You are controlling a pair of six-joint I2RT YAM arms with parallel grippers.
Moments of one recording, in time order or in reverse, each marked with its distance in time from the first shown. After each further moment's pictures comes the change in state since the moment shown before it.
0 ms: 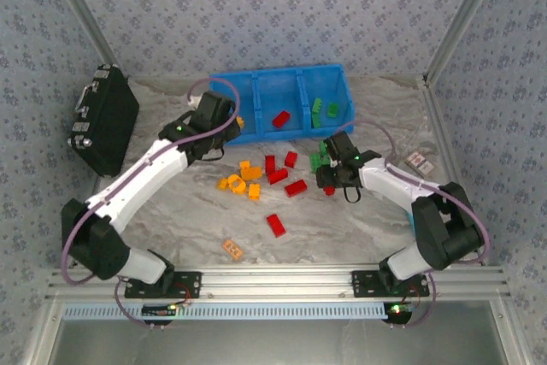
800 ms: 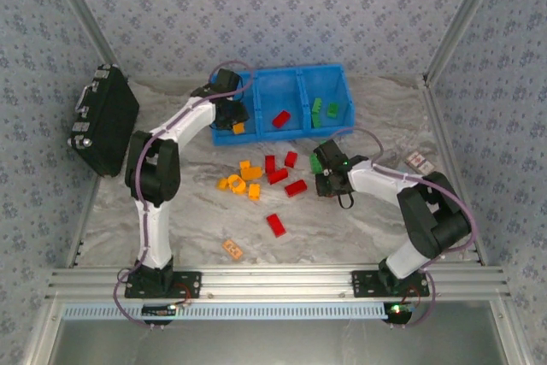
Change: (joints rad) left arm 0.179 0.599 0.380 -0.032 0.224 0.116; right arm 0.066 0.069 -0.036 0.037 0.041 0.026
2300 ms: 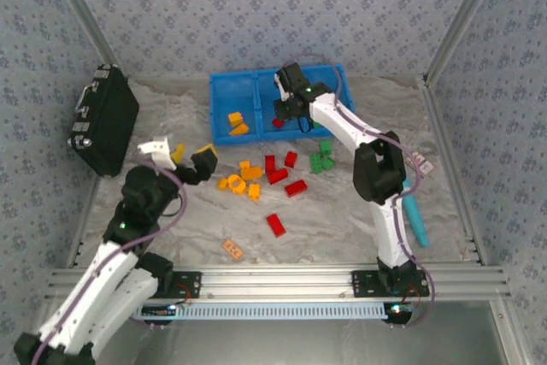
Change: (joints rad) left arm -0.036 -1.556 -1.233 0.614 0.029 0.181; right arm -0.016 0.629 1.192 -0.260 -0.055 -0.226
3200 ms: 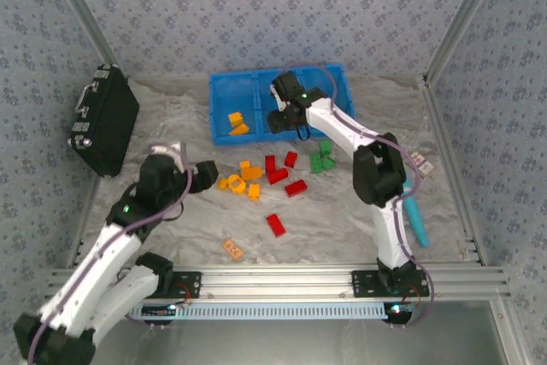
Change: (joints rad) left arm -0.011 0.338 0.247 -0.459 0.012 -0.083; right arm 0.061 -0.148 -0.209 -0.011 -0.011 -0.008
